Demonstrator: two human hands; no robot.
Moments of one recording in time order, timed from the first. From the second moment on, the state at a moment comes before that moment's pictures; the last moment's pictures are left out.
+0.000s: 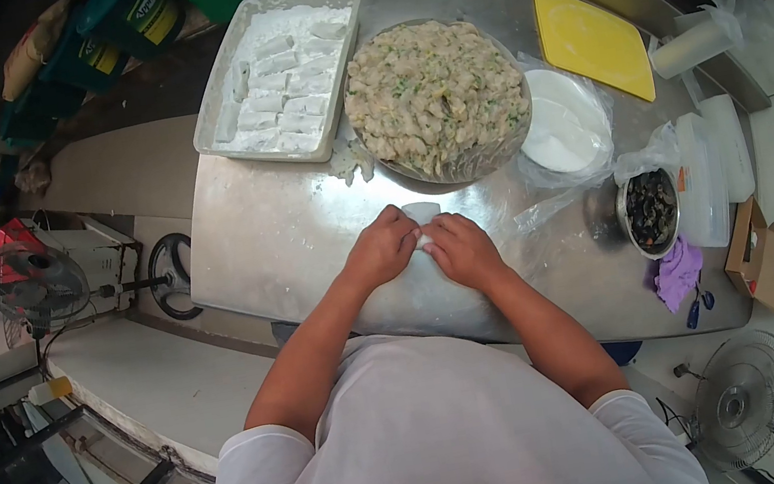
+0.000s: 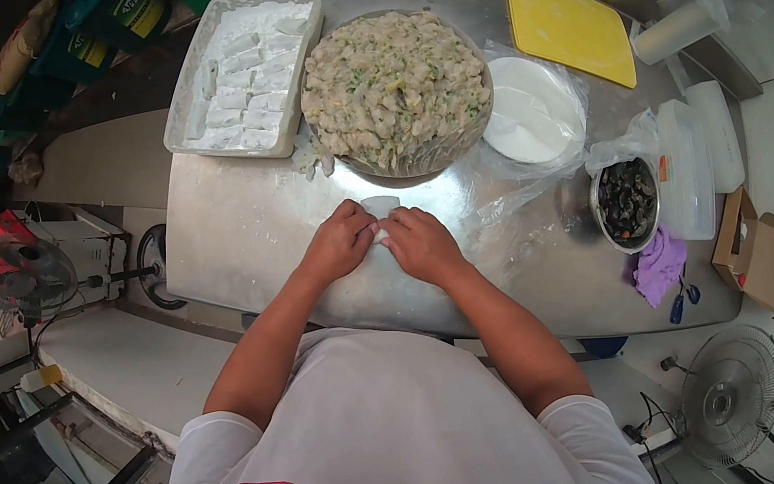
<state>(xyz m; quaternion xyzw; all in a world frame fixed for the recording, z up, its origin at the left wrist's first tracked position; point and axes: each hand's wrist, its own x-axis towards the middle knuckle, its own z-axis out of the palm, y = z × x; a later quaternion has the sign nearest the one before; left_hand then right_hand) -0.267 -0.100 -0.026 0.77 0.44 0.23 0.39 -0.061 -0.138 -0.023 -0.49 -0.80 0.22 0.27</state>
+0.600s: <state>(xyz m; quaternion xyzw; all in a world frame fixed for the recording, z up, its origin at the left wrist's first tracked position) -0.273 -0.116 -0.021 0.82 0.38 0.29 0.30 -0.063 -0.144 -0.023 -0.49 -0.83 0.15 0.22</state>
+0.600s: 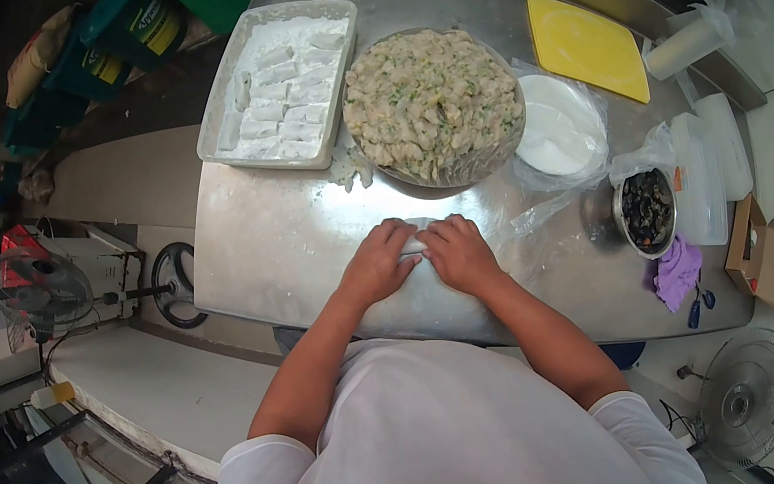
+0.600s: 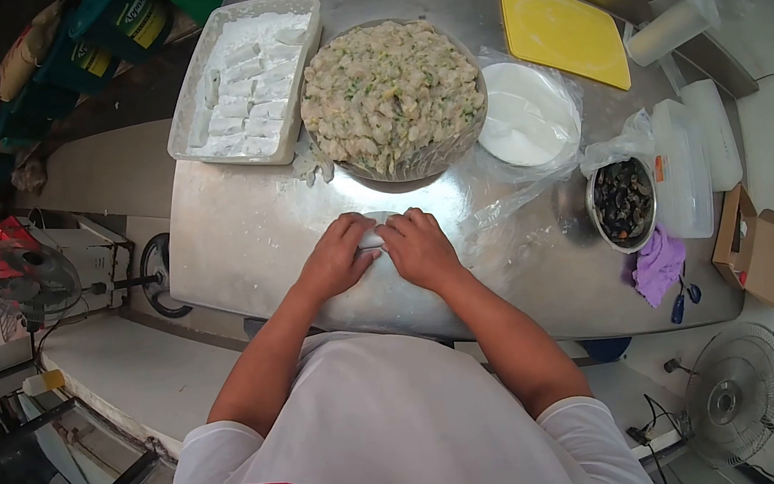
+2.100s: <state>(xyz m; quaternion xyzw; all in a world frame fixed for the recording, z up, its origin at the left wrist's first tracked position) -0.278 -0.113 0.009 0.16 0.25 0.54 0.79 -0.120 -0.112 0.048 -0.41 -0.66 0.51 0.37</state>
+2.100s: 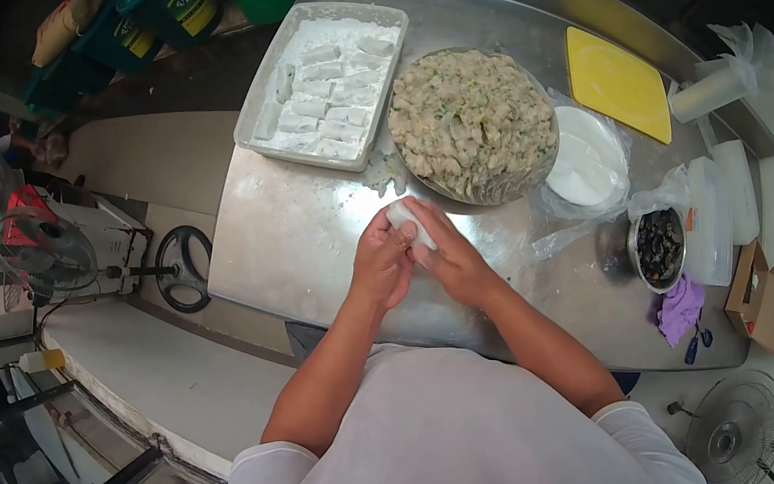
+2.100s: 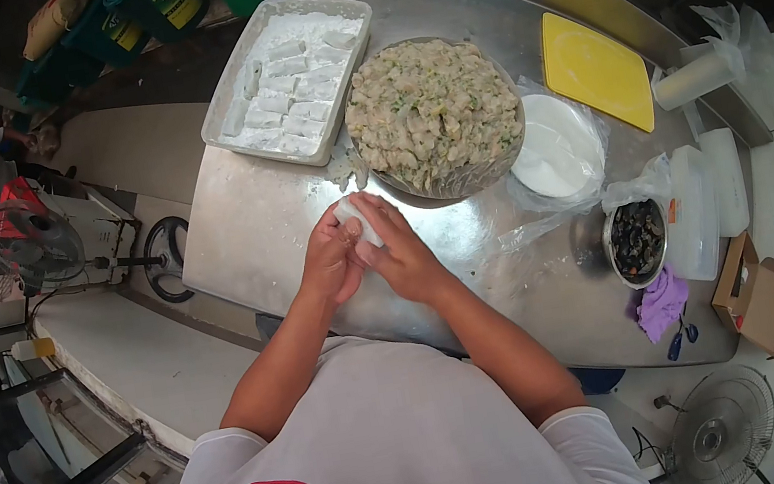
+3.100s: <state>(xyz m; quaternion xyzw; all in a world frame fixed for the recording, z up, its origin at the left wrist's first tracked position) -0.294 0.156 0.135 0.79 0.50 0.32 0.18 0.008 -0.246 0.033 -0.66 -0.57 0.33 0.37</state>
